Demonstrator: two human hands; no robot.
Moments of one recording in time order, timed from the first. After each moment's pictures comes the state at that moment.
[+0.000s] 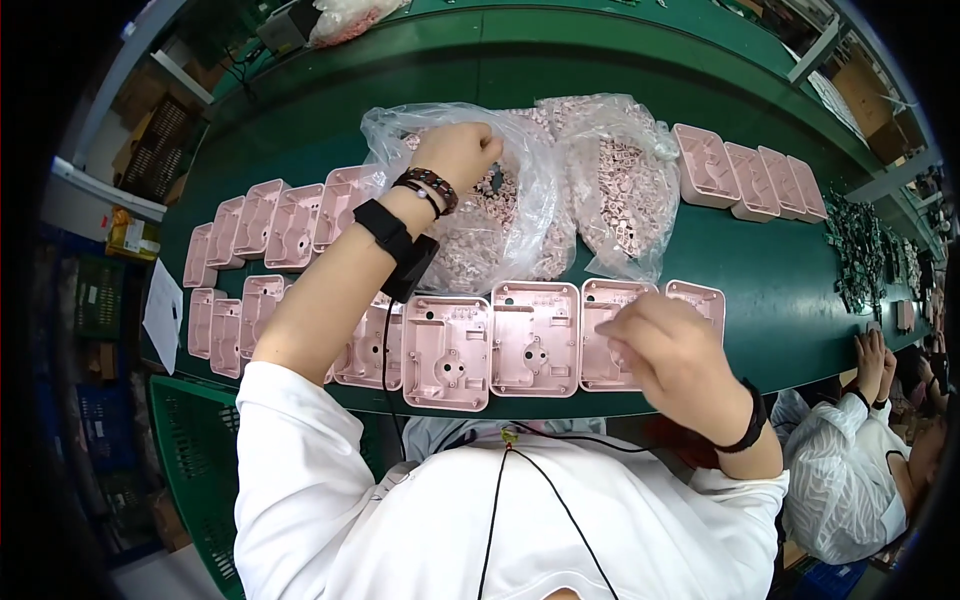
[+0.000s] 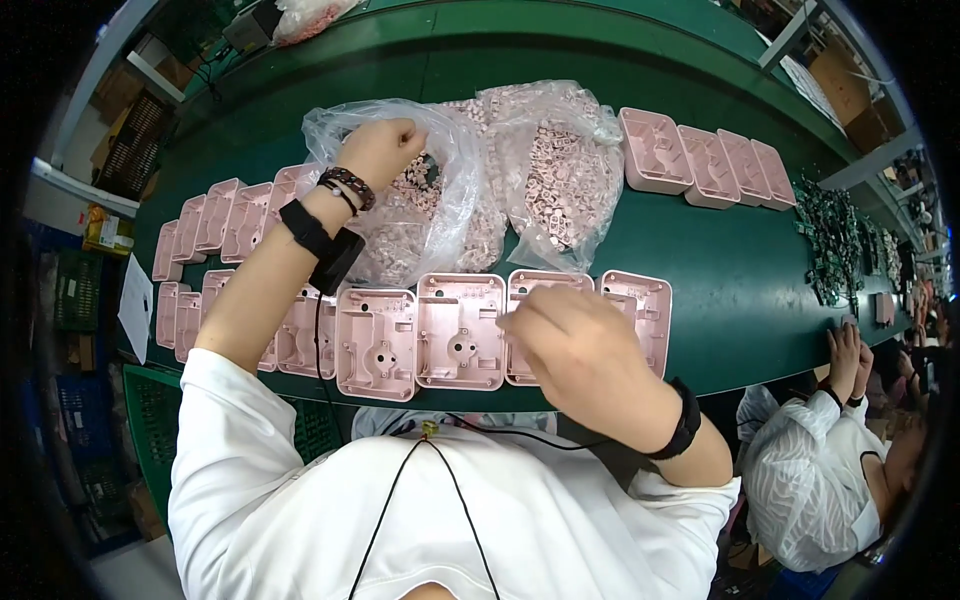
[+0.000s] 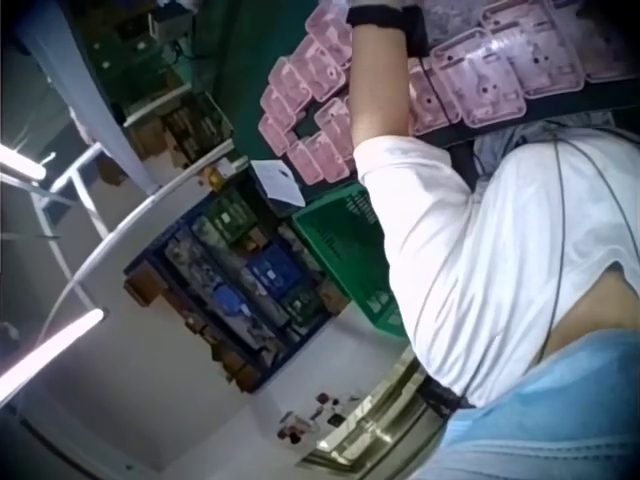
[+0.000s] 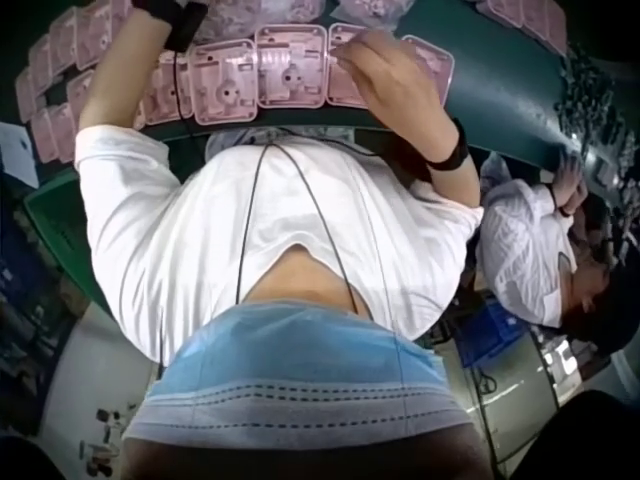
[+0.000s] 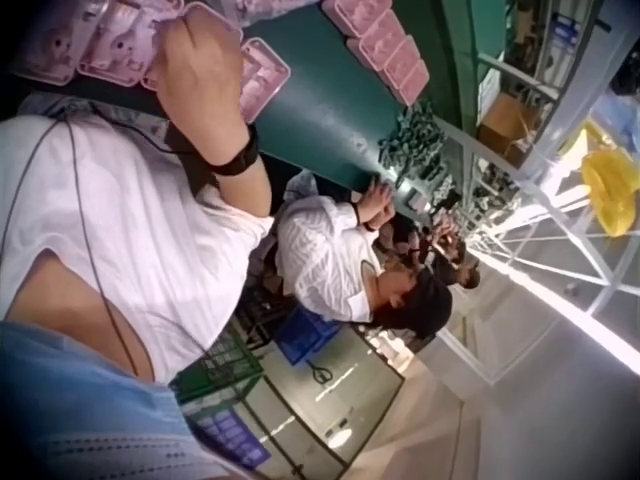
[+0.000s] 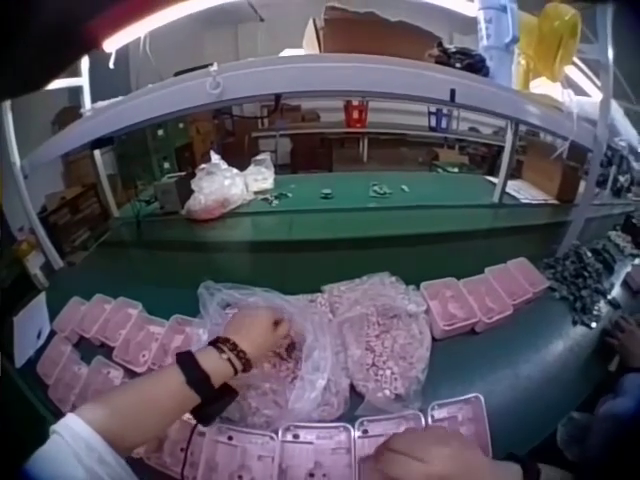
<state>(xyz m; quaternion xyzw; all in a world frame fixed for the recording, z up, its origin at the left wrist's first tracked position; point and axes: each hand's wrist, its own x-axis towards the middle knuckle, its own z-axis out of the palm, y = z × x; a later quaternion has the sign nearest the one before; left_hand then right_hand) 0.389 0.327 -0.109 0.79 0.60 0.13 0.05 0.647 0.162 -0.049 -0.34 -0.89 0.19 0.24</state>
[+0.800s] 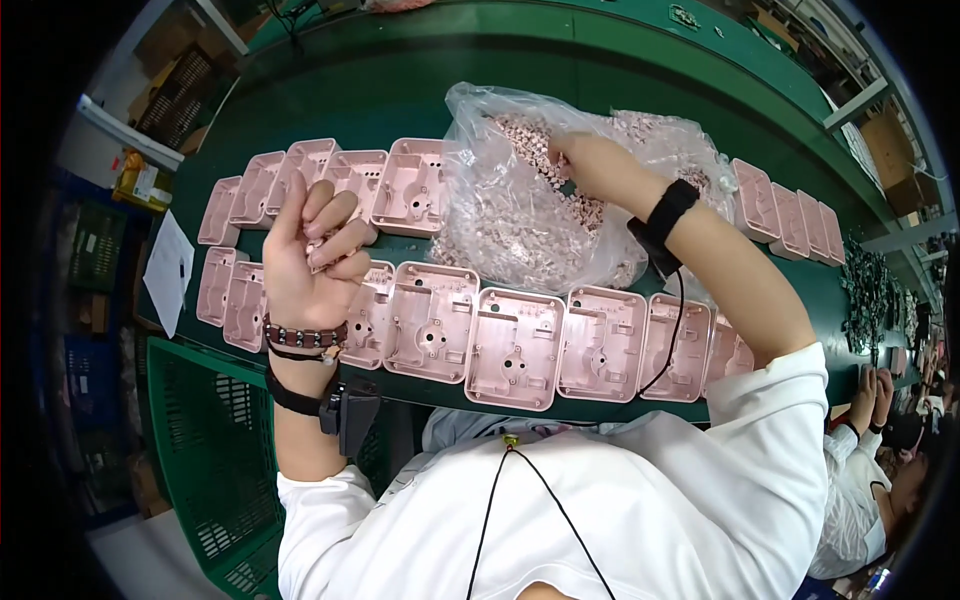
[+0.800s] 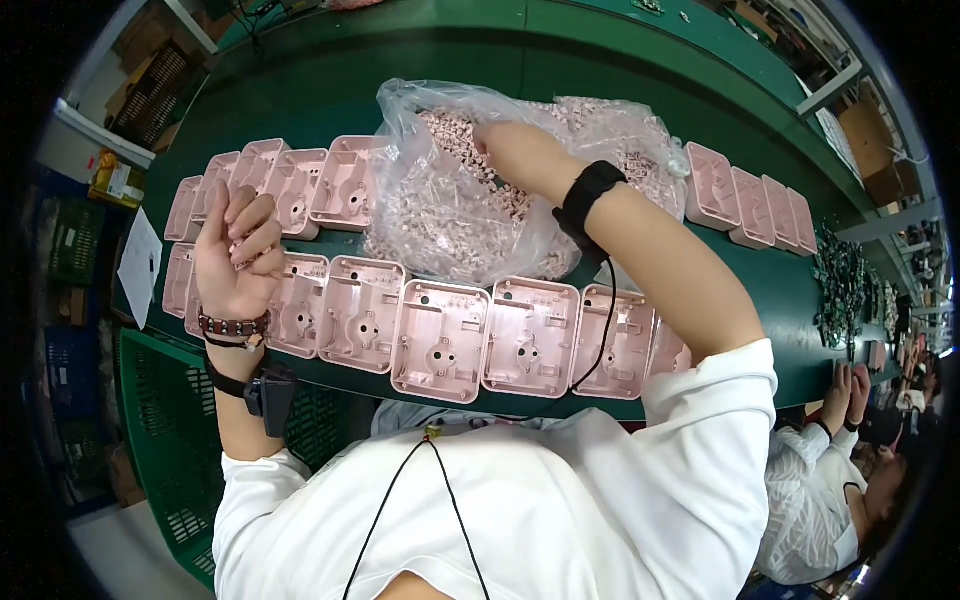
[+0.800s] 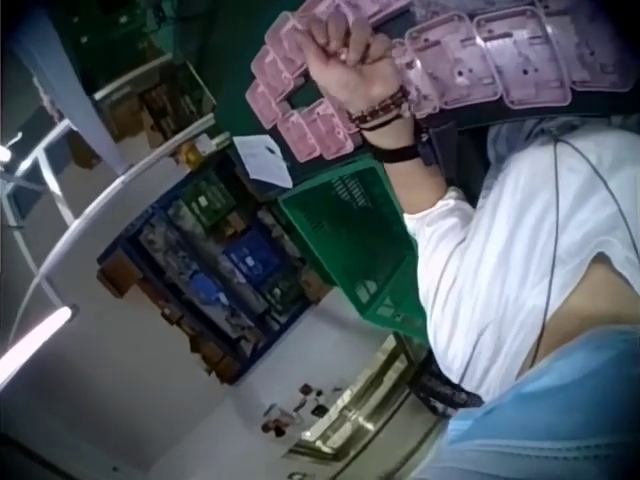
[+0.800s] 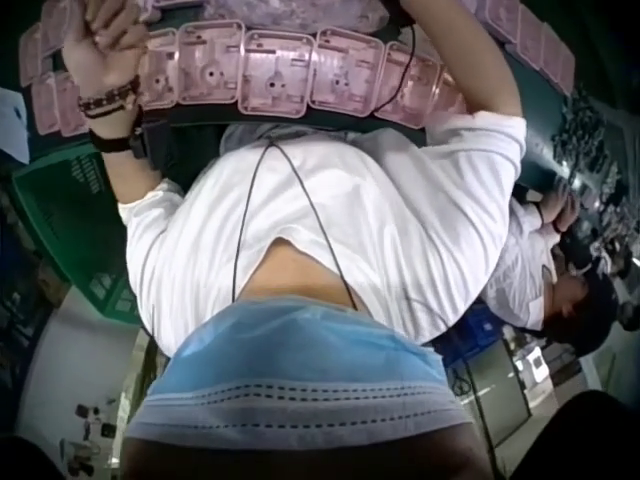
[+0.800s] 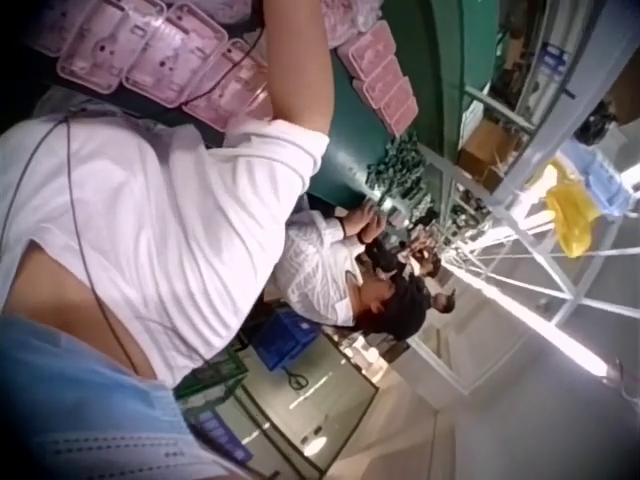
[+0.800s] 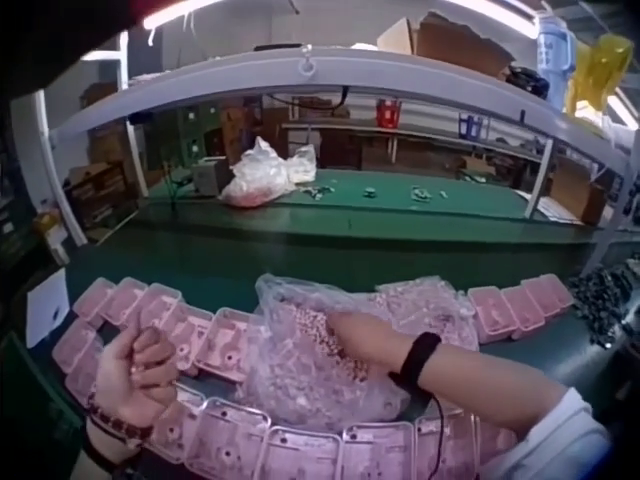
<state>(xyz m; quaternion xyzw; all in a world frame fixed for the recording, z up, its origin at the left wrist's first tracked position) 0.211 0.155 -0.064 0.20 0.12 0.61 0.76 0.470 0.342 -0.131 -0.36 -0.93 0.10 0.00</state>
